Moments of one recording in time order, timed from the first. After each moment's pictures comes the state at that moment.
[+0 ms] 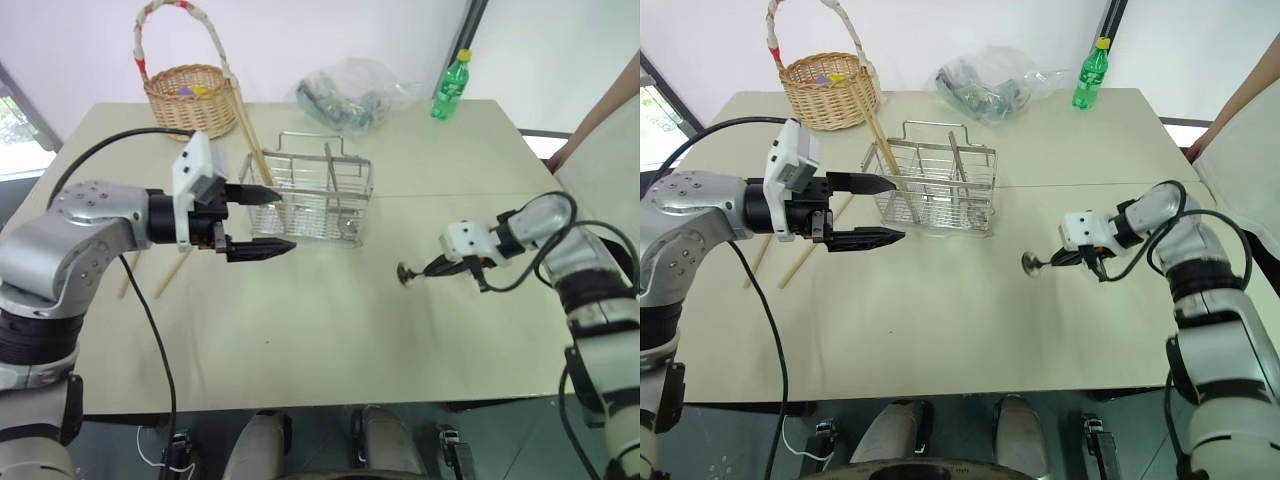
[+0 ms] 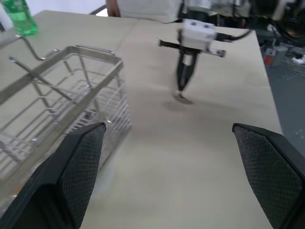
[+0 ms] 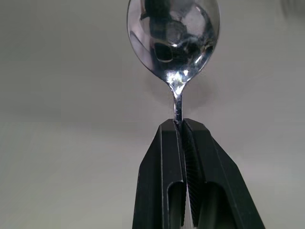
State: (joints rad) left arm -0.64 0.85 0.02 -0.31 -0.69 0.80 -1.03; right arm -0.67 -0.82 0.20 0.47 0.01 -0.22 1.58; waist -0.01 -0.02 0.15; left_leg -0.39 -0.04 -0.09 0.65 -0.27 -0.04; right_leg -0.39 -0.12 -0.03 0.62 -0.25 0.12
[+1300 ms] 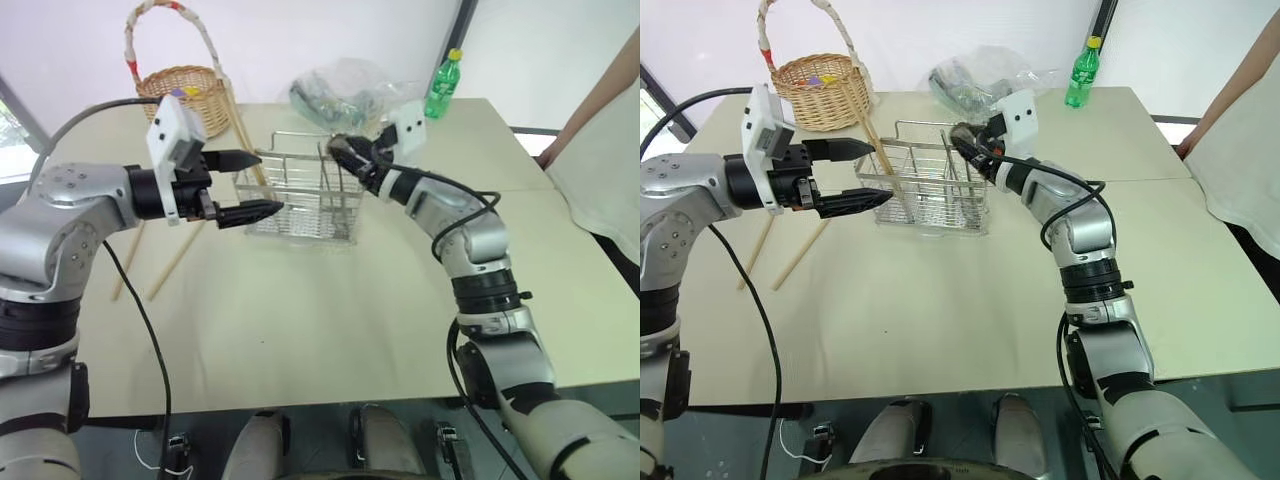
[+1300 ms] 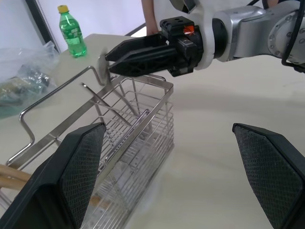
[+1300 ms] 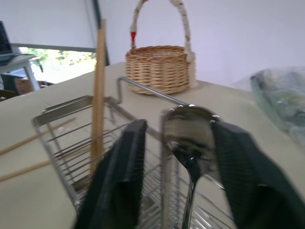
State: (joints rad) left arm -0.68 0.82 0.07 -0.23 -0.64 0.76 -0.96; right arm -0.84 -0.25 0.02 0.19 0.36 0.48 0.47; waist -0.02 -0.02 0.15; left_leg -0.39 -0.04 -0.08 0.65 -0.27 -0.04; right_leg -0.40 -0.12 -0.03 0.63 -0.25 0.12
